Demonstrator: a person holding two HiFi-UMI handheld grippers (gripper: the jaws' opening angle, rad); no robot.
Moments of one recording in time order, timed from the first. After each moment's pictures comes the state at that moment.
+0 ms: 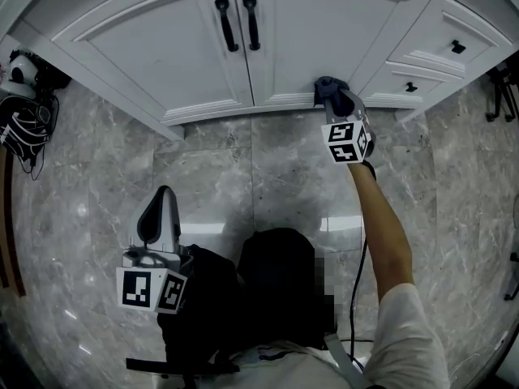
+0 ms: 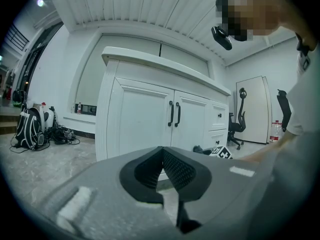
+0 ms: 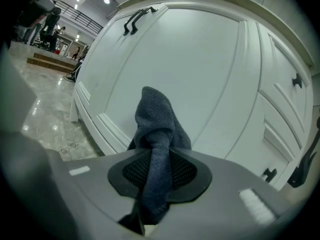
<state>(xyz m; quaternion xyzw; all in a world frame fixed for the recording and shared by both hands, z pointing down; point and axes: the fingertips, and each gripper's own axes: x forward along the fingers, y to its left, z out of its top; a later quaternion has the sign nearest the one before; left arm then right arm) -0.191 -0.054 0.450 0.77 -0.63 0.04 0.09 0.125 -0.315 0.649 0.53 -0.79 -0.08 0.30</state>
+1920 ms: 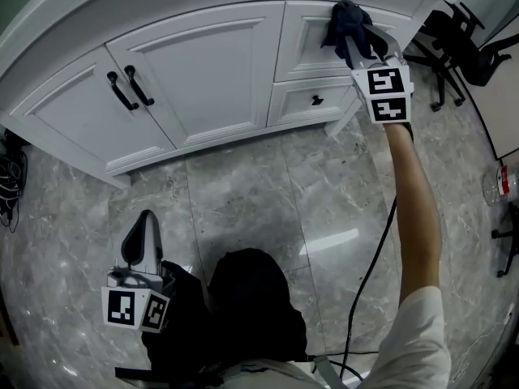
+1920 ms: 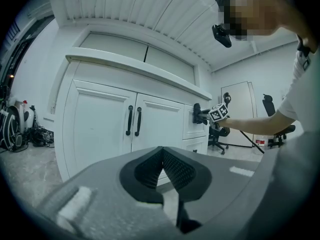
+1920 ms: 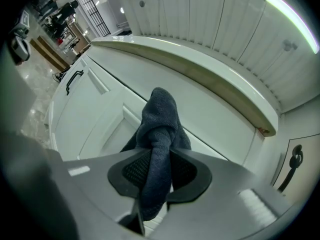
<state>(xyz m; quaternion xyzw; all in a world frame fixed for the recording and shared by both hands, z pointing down) -0.046 -0.070 0.417 0.82 -0.57 0.03 0.08 0.340 -0.350 0.323 0.58 -0.75 -0.24 0.23</state>
